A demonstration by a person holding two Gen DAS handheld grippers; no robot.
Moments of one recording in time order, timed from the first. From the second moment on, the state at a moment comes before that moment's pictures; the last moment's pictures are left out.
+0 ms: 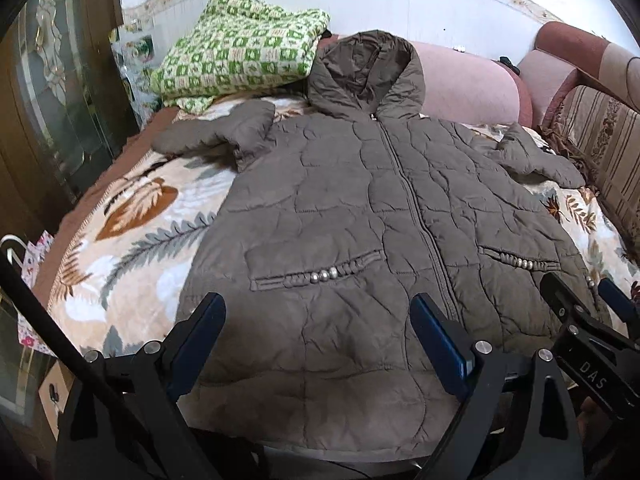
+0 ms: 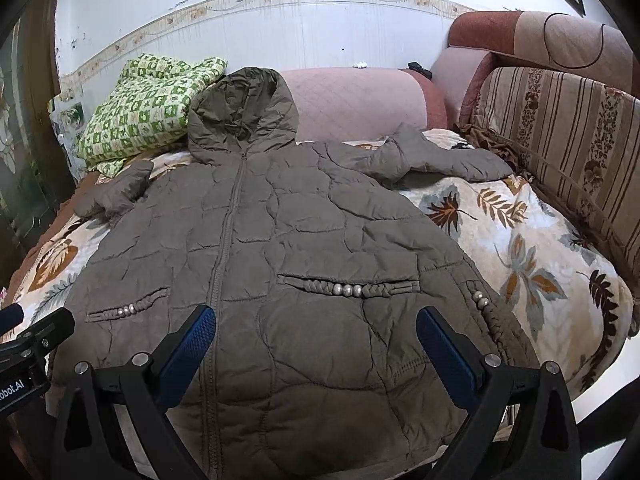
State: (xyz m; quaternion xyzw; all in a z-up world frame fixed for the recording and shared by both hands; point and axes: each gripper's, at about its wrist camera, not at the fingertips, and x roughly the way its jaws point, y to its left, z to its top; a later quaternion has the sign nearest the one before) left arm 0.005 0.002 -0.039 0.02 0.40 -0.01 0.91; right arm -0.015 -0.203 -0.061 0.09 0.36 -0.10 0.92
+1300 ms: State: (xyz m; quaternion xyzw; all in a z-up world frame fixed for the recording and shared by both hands) left arm 0.001 0.002 -0.048 -0.02 0.42 -0.05 0.91; right arm -0.009 -0.196 -0.069 0.06 0.38 -0.12 0.92
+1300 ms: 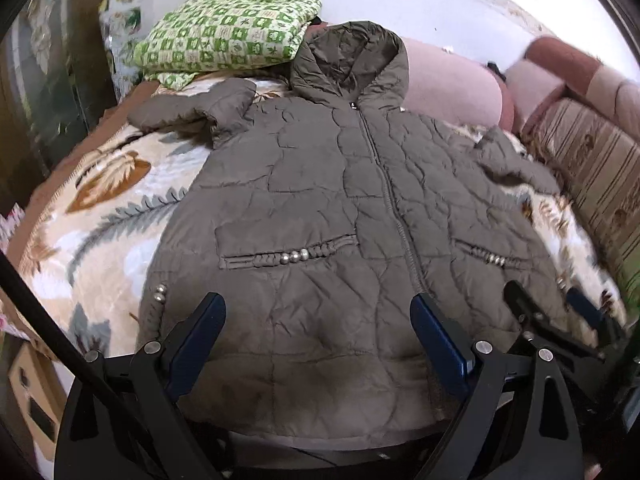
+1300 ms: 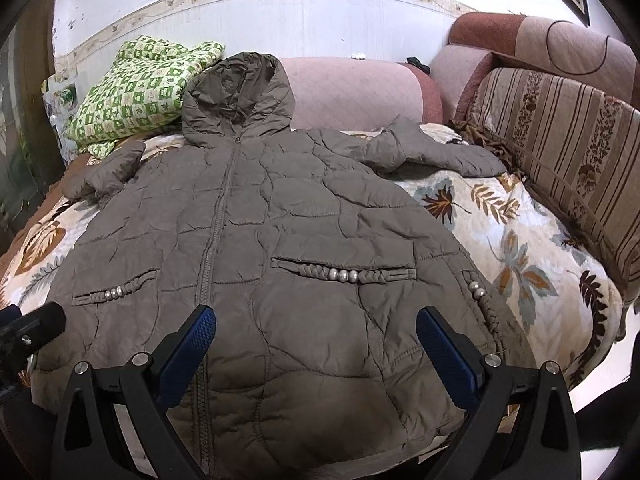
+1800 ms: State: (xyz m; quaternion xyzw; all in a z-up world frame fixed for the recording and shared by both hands) left arm -0.003 -0.014 -0.045 0.04 0.40 -0.04 0.91; right arm -0.006 -0.201 -0.078 0.05 0.39 -0.13 0.91
